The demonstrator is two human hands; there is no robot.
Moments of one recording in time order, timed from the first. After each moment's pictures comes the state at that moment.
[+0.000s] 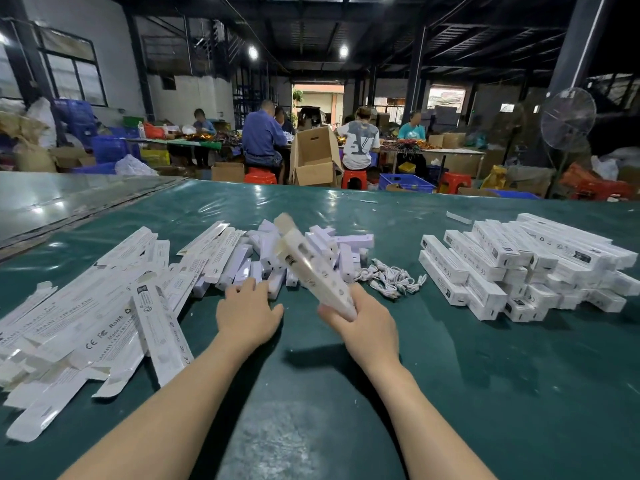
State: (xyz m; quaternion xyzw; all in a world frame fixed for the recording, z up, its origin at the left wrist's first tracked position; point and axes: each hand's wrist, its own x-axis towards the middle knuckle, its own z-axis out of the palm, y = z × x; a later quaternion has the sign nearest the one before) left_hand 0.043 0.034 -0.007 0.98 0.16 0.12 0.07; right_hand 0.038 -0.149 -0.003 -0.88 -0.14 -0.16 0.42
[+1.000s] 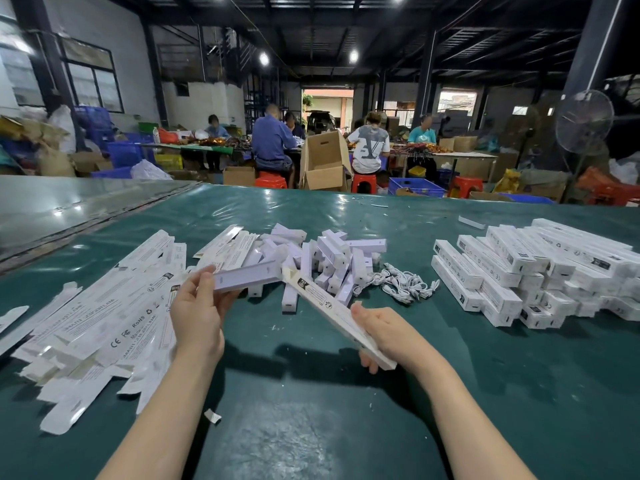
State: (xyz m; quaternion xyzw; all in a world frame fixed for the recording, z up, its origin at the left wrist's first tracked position) left_hand -0.007 0.060 0.021 0.44 0.13 0.42 0.78; right_hand 0.041 -0.170 0.007 -0.83 -0.21 0.13 0.49
